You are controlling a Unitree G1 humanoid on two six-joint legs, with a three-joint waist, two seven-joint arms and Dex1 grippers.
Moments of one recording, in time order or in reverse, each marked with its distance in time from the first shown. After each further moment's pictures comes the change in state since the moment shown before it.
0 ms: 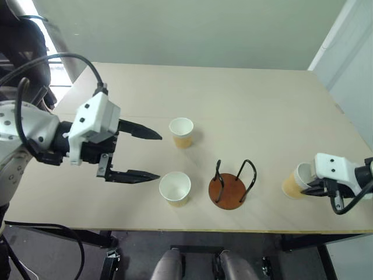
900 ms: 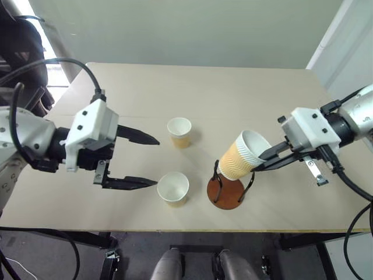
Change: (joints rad) left arm 0.076 0.029 0.052 -0.059 -0.021 0.018 0.016; right arm -0.761 0.248 0.316 -0.077 0.215 0.078 0.229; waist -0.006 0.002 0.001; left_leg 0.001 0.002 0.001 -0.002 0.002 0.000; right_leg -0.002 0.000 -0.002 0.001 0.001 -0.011
